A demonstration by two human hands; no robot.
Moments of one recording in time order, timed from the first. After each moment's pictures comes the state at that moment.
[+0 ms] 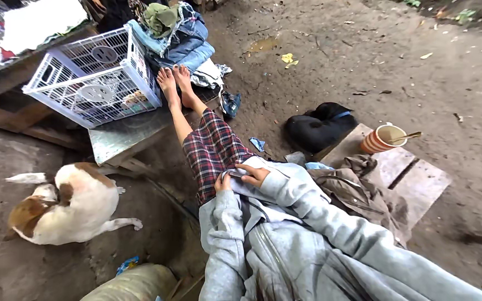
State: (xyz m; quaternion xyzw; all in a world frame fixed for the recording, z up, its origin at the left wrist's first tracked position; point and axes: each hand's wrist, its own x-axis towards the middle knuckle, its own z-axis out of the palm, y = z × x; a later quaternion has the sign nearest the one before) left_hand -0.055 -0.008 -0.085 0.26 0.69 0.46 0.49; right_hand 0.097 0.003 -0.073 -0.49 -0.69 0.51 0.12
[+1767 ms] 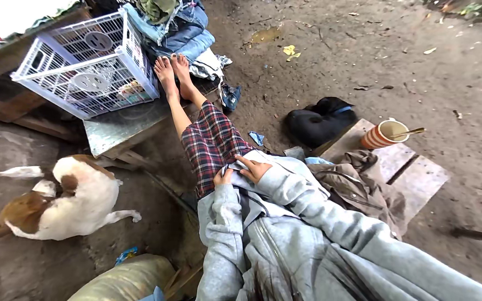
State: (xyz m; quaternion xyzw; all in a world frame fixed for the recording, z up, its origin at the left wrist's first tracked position) left_hand -0.060 -0.008 -0.084 0.27 0.70 0.42 0.51; right_hand 0.086 -0.001 -0.058 -0.55 -0.72 0.42 0.03
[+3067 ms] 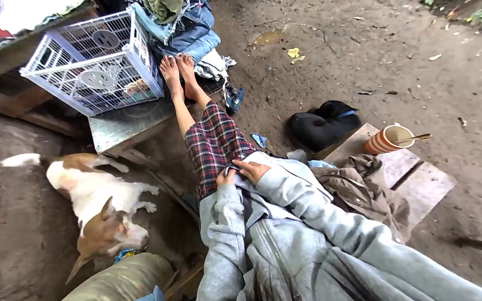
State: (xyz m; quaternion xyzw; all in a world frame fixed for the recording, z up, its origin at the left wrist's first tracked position) left_hand -0.059 -0.007 -0.082 0.27 0.70 0.41 0.51; right_hand 0.076 0.002 -0.070 -0.53 -0.72 0.43 0.11
